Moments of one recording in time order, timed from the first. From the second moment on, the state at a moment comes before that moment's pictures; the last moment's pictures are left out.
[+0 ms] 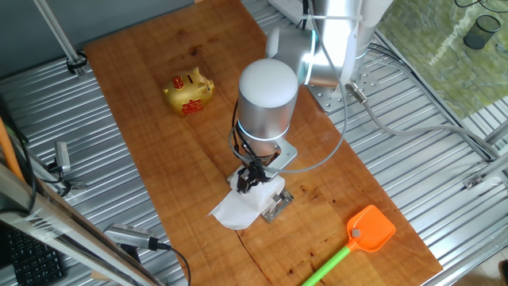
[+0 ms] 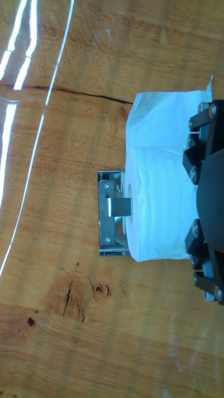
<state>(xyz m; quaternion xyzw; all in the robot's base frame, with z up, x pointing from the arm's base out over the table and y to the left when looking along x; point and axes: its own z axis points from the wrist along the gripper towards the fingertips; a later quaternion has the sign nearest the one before) 0.441 0.241 0.090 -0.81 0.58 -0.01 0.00</state>
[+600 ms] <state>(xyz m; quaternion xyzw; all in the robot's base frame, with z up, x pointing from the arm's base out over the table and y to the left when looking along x) 0.444 0.236 0.091 -0.81 0.58 -0.01 0.00</state>
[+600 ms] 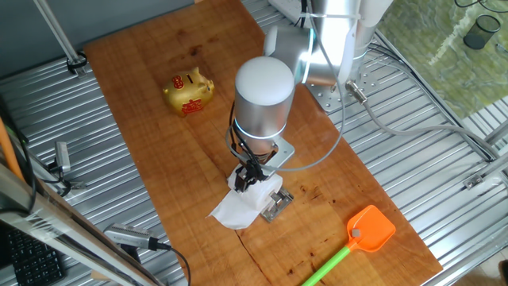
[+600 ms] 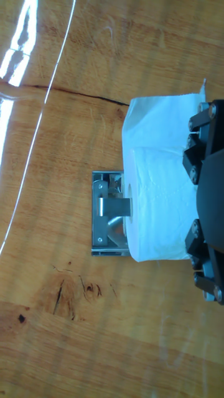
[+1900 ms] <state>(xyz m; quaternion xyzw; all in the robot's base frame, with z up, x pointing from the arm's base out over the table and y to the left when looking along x) 0.449 0.214 0.093 -0.82 0.57 -0.01 0.00</state>
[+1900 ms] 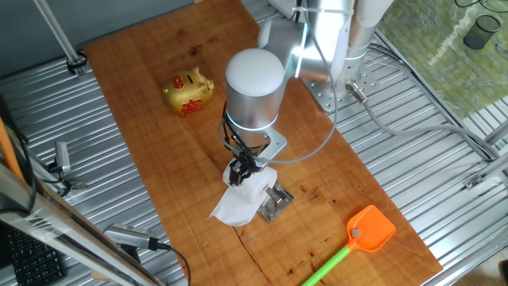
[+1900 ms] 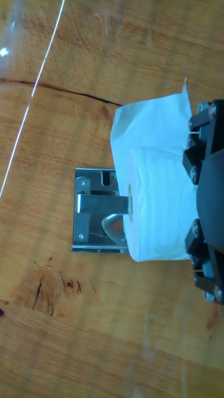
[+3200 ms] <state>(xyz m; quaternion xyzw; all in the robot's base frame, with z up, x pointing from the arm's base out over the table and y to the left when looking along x) 0.456 0.192 0.091 -0.83 0.56 -0.01 0.00</state>
